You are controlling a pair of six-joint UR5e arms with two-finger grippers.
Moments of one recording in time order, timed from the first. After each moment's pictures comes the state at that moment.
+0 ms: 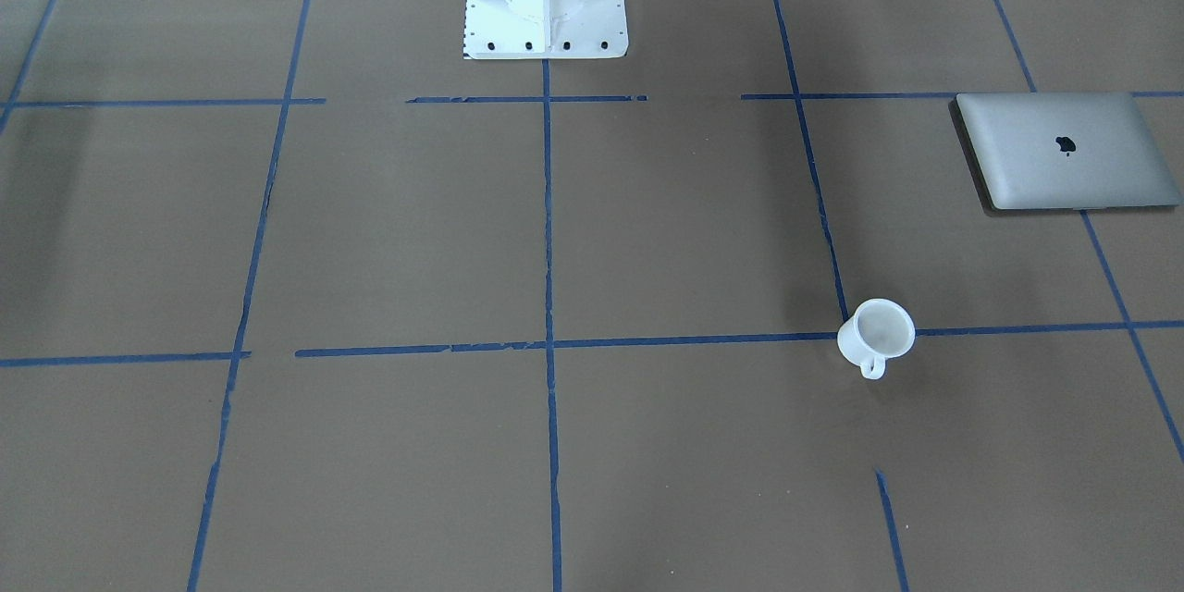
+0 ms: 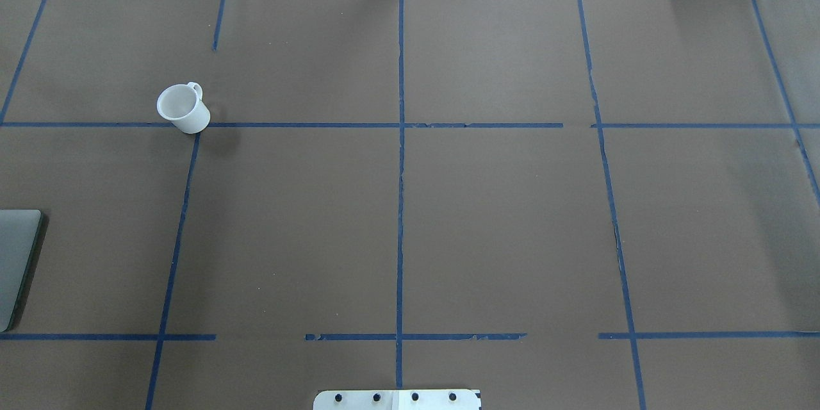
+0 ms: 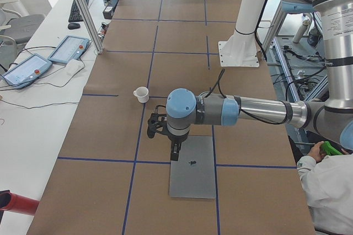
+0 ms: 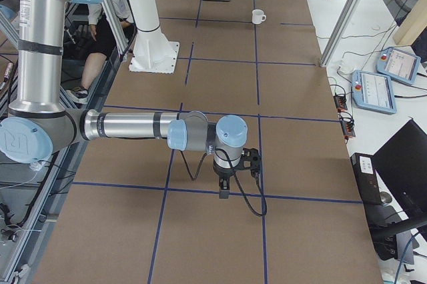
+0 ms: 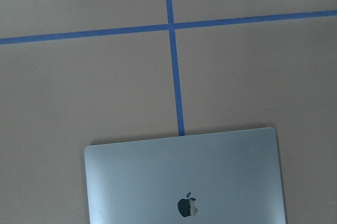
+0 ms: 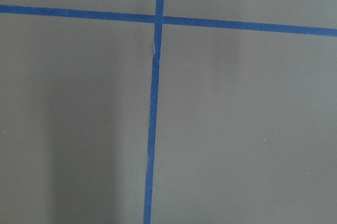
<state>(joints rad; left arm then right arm) -1.62 -1.33 -1.90 -1.51 -2.39 0.11 1.54 -1.71 1.75 -1.64 2.28 -0.05</state>
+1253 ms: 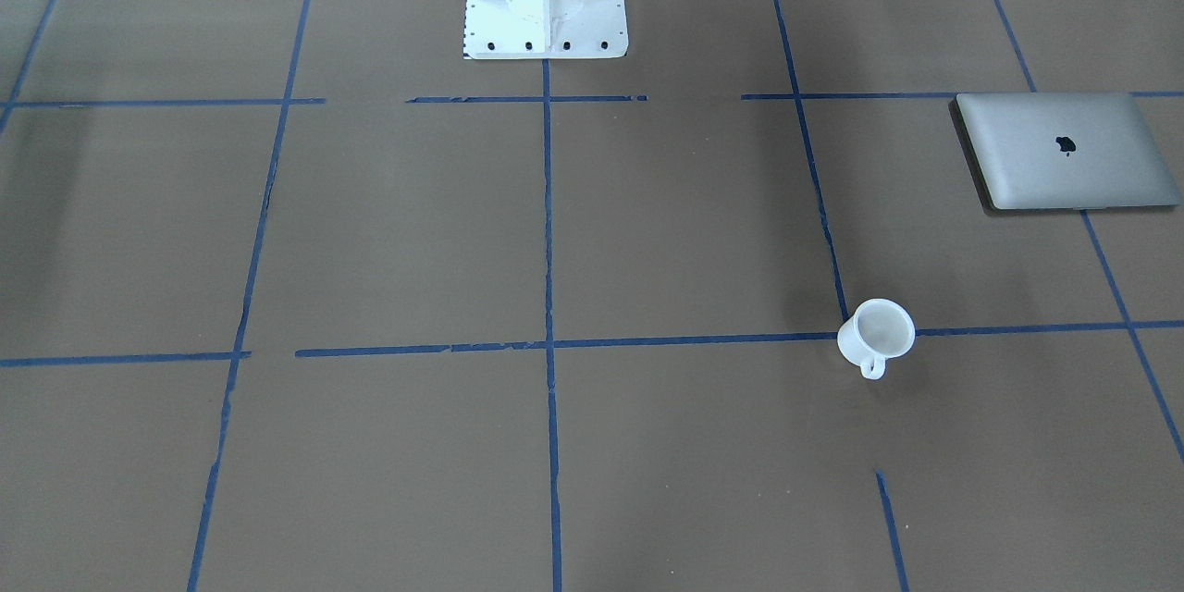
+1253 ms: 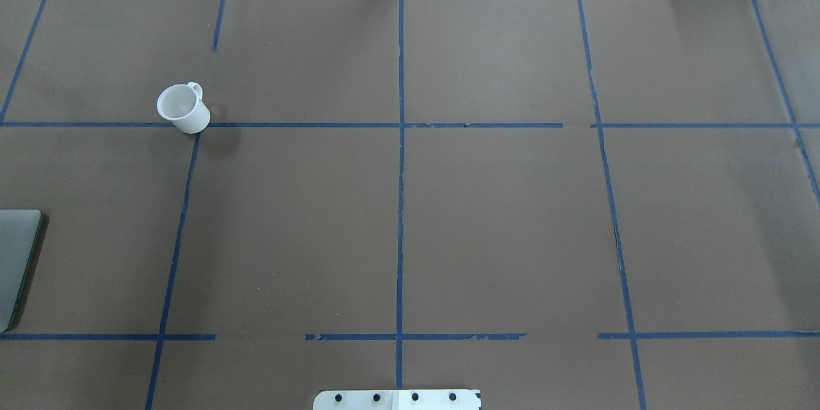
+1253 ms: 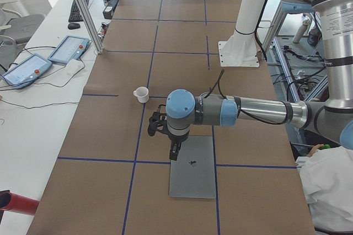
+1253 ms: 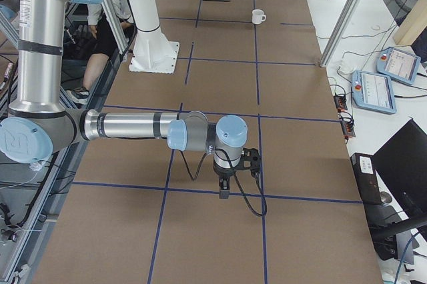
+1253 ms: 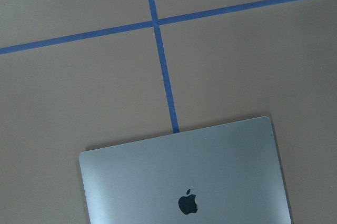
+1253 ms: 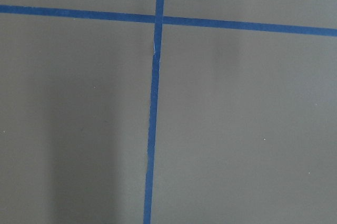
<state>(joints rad) -1.57 -1.33 -1.90 -1.56 -2.39 0.12 1.54 -1.71 1.75 -1.64 2.28 -0.05</state>
